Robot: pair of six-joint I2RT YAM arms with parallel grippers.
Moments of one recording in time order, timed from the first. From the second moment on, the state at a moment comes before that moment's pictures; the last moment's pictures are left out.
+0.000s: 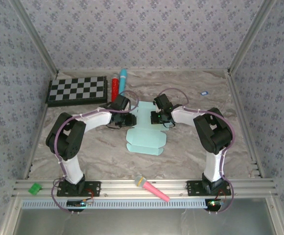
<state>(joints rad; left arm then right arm) -0.57 1.80 1.10 -0.37 0.17 -0.55 0.54 1.90 1.13 -0.25 -0.11 0.41</state>
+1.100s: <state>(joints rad) -0.64 1.86 1.18 -0.37 0.21 -0.50 0.54 1.90 1.13 -0.25 -0.11 0.41</state>
